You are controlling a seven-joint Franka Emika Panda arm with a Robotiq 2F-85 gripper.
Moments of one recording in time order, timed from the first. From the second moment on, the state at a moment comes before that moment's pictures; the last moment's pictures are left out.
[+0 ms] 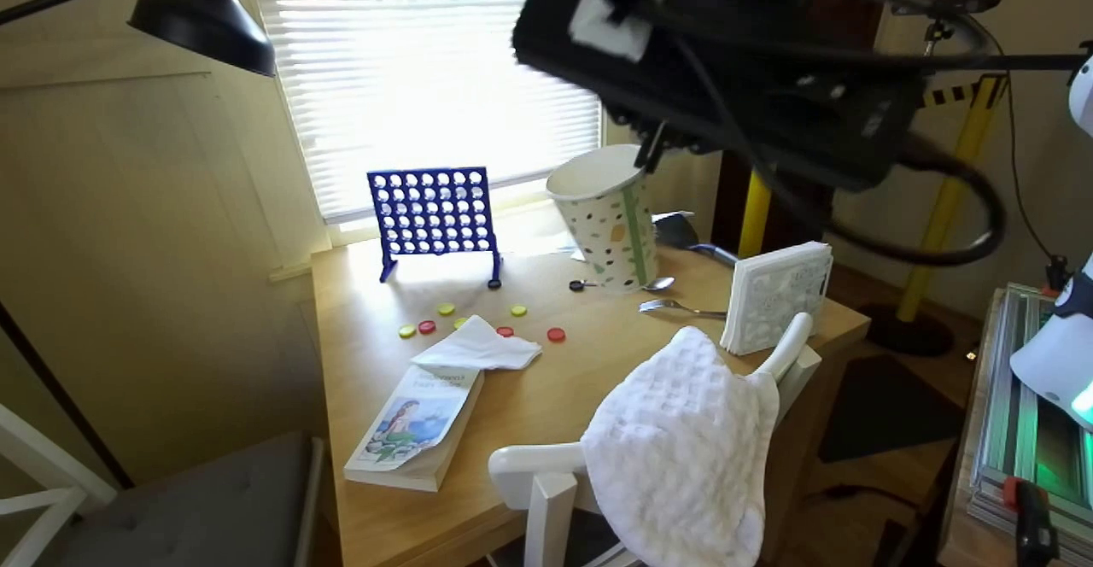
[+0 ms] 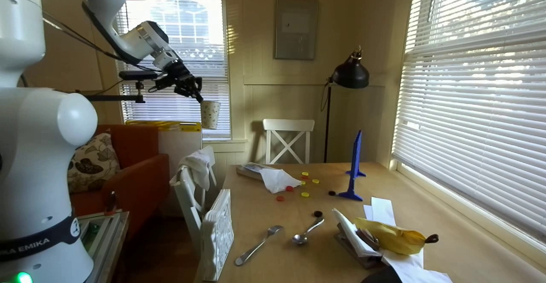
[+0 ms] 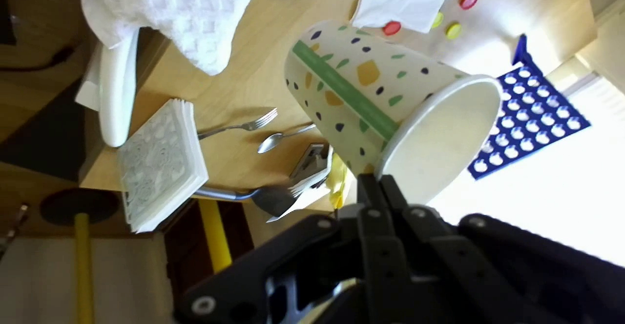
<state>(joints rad) 1.32 0.13 -0.14 -1.85 -0.70 1.69 2.64</state>
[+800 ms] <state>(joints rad) 0.94 -0.32 0.26 -1.99 -0.68 1.36 2.70</state>
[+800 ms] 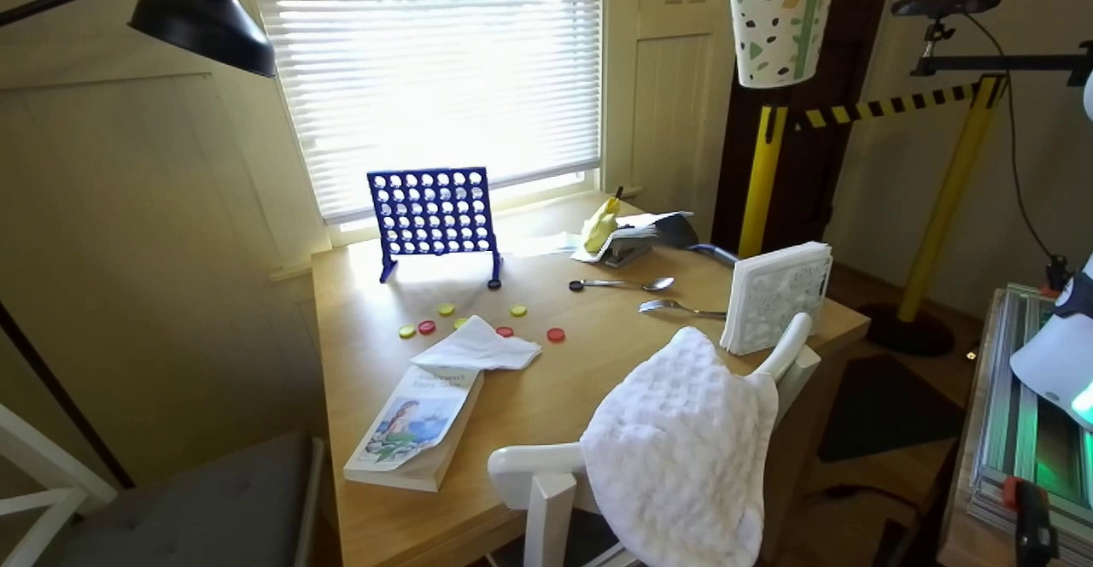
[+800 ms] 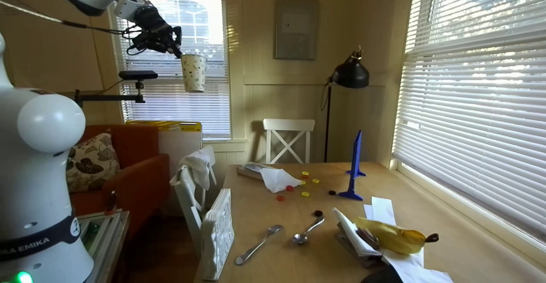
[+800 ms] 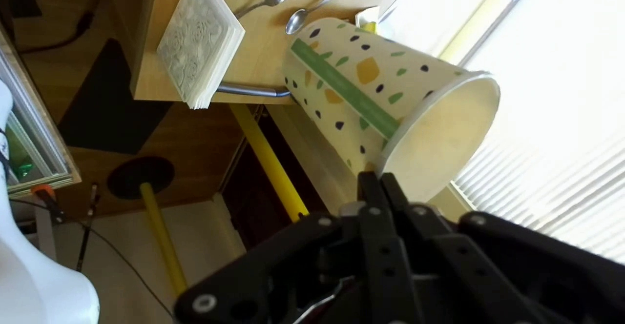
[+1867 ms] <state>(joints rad) 0.12 -0.74 0.59 -2.08 -0.35 1.32 2.70</state>
